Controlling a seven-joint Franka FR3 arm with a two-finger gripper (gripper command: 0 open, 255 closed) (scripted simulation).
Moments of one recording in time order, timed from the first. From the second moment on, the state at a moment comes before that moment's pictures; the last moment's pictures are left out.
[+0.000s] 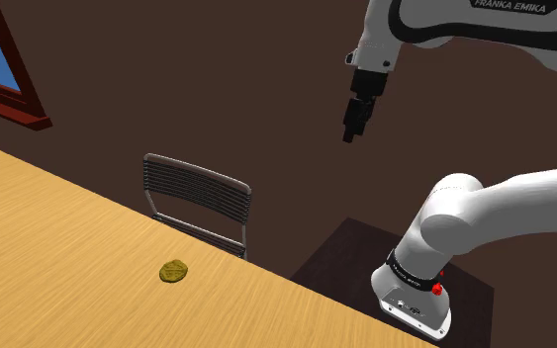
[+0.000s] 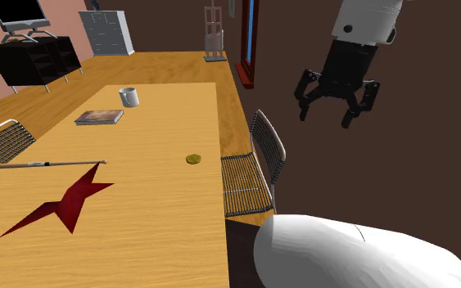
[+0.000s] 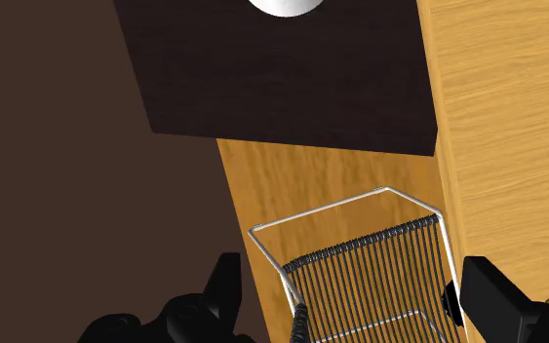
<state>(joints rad) 0.01 -0.83 -0.03 -2.44 0.09 1.51 -0.11</state>
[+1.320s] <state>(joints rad) 0.13 -0.40 0.31 -2.44 0.23 2.00 0.16</state>
